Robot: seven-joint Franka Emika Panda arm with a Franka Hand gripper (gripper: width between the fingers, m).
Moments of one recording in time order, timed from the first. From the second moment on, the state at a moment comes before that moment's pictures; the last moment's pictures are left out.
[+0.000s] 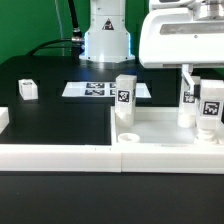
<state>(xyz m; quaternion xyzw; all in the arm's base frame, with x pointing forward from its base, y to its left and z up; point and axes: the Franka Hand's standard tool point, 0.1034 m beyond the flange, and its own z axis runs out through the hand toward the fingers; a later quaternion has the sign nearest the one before) 0.668 0.106 0.091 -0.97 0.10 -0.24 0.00</state>
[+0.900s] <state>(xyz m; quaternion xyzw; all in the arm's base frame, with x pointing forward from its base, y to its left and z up) 0.662 0.107 0.079 -0.96 0.11 -0.26 0.00</state>
